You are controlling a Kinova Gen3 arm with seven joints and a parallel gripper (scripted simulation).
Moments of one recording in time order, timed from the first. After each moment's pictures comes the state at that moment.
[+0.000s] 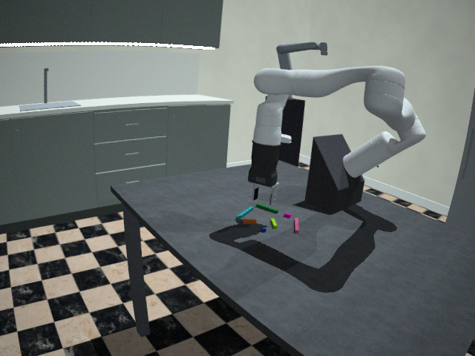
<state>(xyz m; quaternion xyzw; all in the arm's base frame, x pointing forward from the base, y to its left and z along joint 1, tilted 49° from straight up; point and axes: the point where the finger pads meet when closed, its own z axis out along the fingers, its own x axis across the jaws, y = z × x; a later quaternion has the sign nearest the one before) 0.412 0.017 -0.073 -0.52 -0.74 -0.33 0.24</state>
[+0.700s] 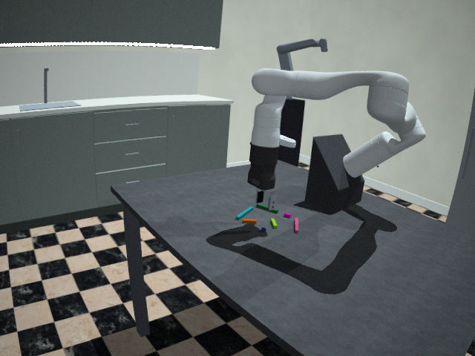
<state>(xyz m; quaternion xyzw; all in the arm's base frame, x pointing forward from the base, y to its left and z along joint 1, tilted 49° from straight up) 0.430 0.034 -0.054 -0.67 -0.61 -0.27 0.31</state>
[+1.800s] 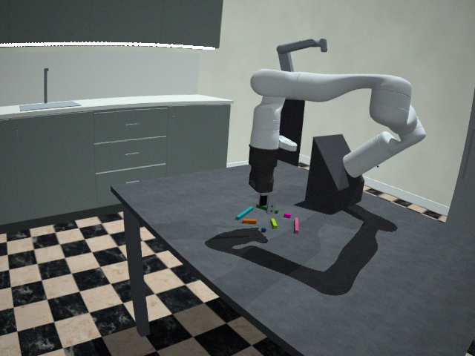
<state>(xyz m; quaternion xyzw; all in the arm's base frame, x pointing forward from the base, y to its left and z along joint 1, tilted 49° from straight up) 0.443 0.047 -0.042 -0.75 -0.51 -0.22 0.35</state>
